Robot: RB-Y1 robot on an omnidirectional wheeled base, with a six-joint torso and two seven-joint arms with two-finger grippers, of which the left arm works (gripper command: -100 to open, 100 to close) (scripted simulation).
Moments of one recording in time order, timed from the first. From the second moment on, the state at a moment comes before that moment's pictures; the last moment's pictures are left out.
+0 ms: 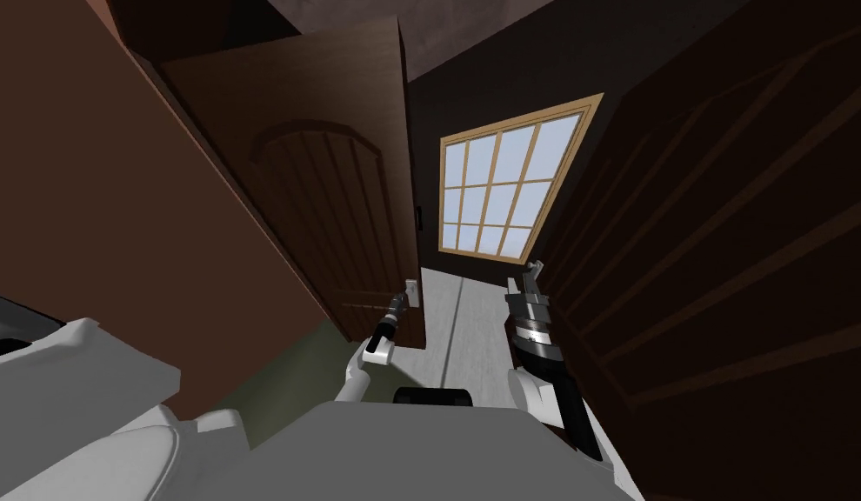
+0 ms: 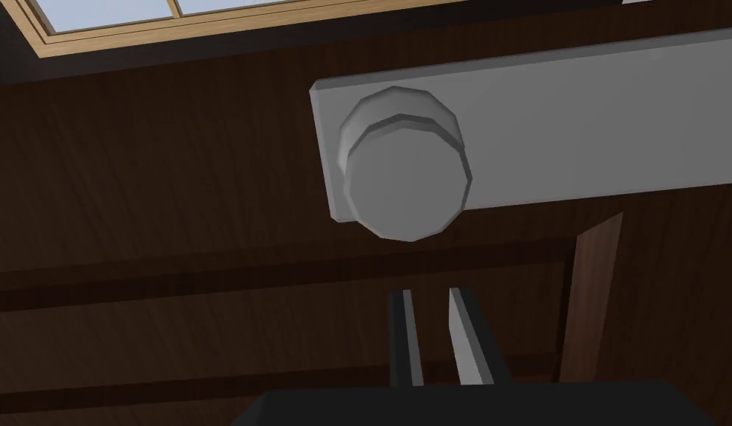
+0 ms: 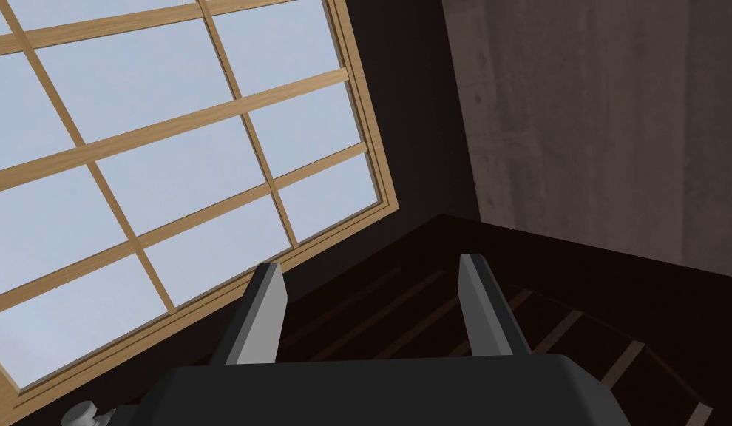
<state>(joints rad) -0.03 0.07 -0.09 -1.26 0.03 -0.28 0.00</state>
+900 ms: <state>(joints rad) -0.02 0.06 -0.10 -1.27 0.04 -0.29 0.01</state>
